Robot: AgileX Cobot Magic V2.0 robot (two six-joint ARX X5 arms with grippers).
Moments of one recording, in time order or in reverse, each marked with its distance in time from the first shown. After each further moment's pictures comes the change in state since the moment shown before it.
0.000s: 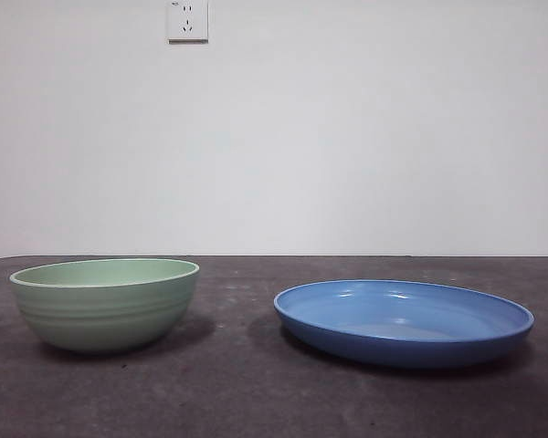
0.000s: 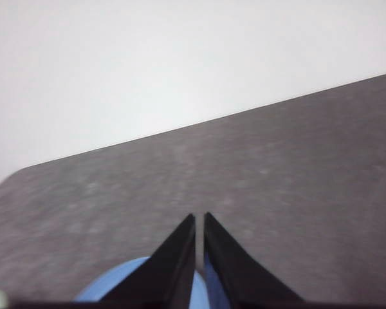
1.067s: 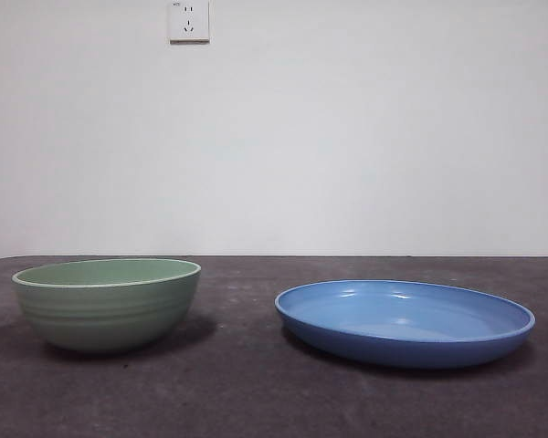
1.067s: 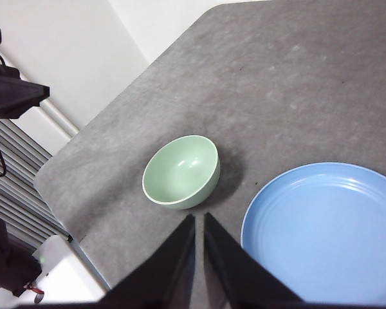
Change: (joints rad) left arm -0.124 0.544 0.446 -0.255 0.711 -0.140; right arm 0.356 0.418 0.491 -0.403 -0.313 -0.104
